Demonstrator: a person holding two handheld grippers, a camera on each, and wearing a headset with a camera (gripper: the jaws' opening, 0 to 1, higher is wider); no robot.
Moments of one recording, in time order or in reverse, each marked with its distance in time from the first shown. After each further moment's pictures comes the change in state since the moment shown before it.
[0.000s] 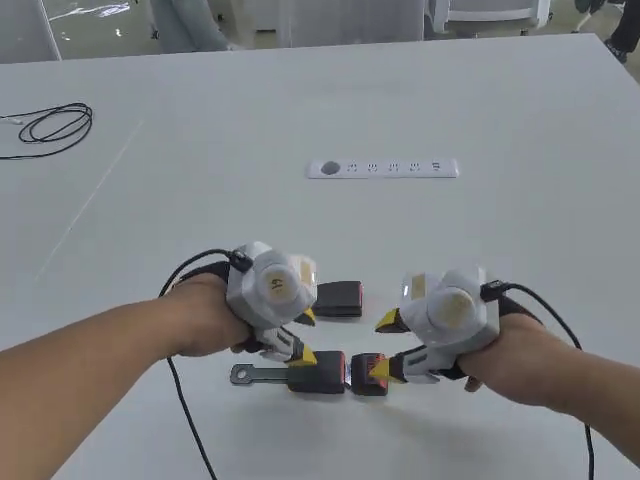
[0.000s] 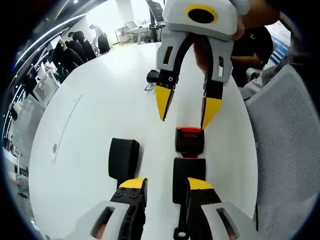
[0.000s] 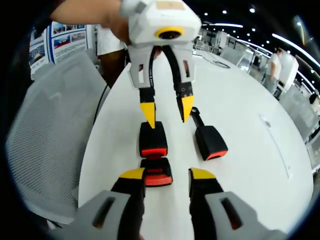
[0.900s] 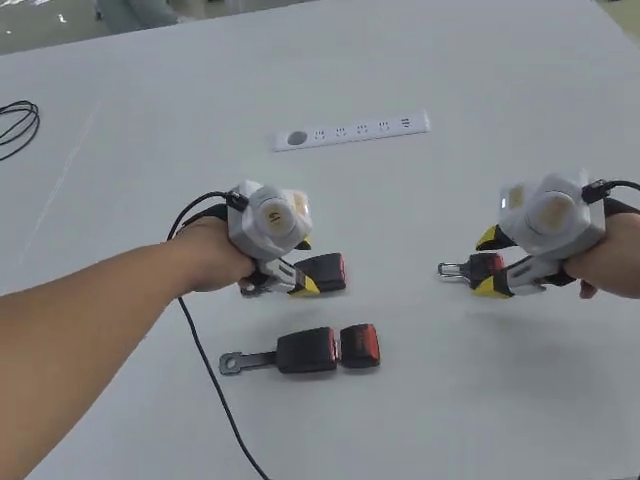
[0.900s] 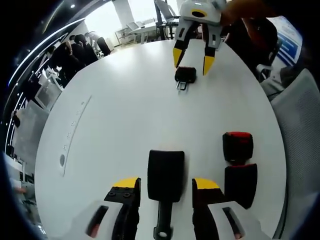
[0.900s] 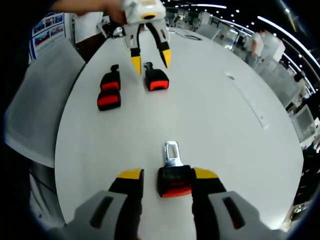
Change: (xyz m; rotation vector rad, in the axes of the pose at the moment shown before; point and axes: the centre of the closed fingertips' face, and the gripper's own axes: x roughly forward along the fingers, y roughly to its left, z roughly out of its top) left arm 0.040 0.066 0.006 0.055 0.028 0.023; right arm -0.071 -0.075 -0.131 0.118 0.204 -0.128
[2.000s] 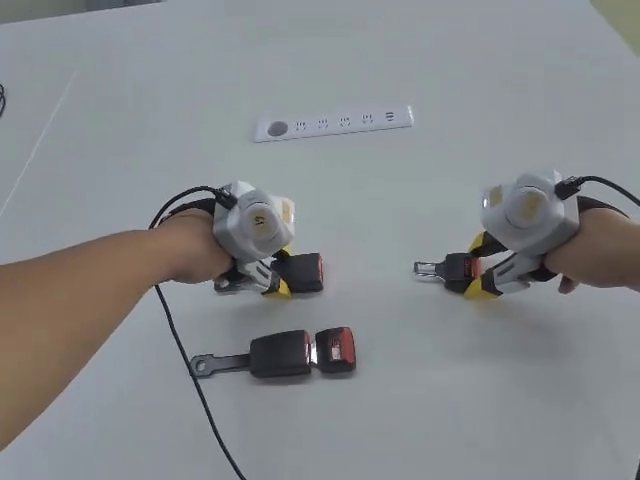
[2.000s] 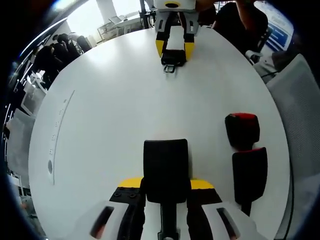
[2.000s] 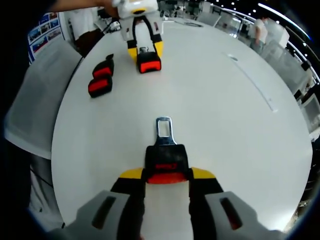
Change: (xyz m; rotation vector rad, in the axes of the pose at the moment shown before) left arm 0.022 -0.003 -0.012 0.081 0.073 -0.095; right arm 0.012 -0.007 -0.014 0.026 0.065 0.075
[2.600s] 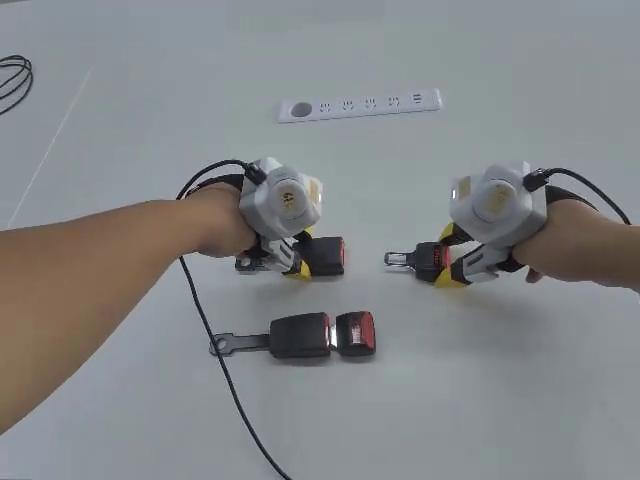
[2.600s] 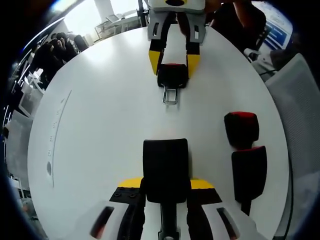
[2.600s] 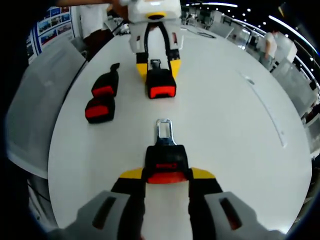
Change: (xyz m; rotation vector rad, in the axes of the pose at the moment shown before) left arm -0.003 -0.005 0.003 0.012 0.024 -0.018; right arm 0.035 0.014 0.069 -0.099 -0.067 0.023
